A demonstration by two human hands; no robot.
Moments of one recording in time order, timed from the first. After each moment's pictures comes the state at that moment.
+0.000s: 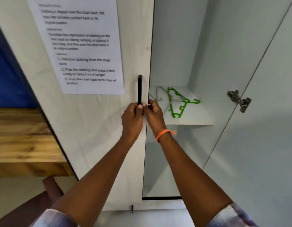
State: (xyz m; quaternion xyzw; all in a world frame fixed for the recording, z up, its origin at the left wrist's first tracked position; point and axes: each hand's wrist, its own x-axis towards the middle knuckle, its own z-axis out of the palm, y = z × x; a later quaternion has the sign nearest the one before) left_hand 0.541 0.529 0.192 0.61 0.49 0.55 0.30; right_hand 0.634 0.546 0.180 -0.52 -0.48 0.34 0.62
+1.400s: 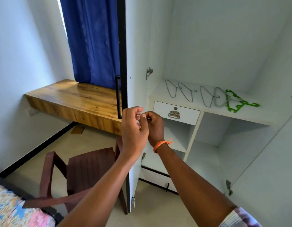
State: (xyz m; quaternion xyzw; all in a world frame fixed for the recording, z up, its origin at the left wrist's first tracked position) left_hand 0.294 0.236 0.179 0.56 0.51 0.65 0.00; right_hand 0.362 0.297 0.160 -0.43 -0.65 0.30 0.55
